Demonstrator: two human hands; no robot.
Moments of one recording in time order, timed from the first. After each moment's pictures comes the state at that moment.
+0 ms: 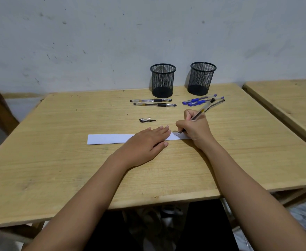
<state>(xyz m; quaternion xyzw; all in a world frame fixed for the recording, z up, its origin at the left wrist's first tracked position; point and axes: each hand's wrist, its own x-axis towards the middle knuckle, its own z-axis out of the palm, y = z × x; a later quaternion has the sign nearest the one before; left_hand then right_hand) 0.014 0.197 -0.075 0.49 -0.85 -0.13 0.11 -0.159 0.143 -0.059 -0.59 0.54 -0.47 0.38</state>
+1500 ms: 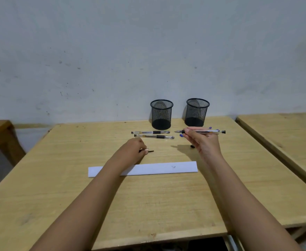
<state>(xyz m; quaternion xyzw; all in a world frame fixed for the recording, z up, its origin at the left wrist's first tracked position) 0.045 0.137 -0.044 0.61 -0.77 -0.12 0.16 -0.186 0.128 -0.018 -0.38 0.37 -0.62 0.57</state>
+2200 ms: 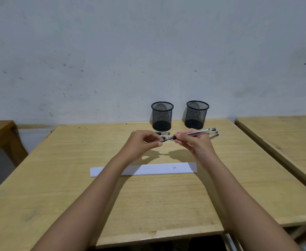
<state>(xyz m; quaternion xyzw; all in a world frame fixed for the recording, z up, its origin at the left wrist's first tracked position) 0.021 0.151 -0.014 0.51 -0.67 -0.32 0.43 -0.172 0.139 -0.009 -0.46 0.35 -0.56 0.60</state>
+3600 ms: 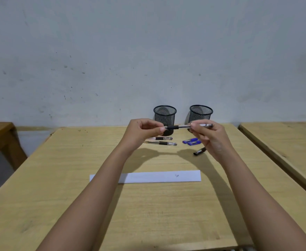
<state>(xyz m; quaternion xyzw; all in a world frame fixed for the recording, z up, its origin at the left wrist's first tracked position) 0.020 0.137 0.024 0.44 -0.56 -0.44 0.55 -0.193 0.119 0.024 -0.51 0.32 -0.58 0.56</state>
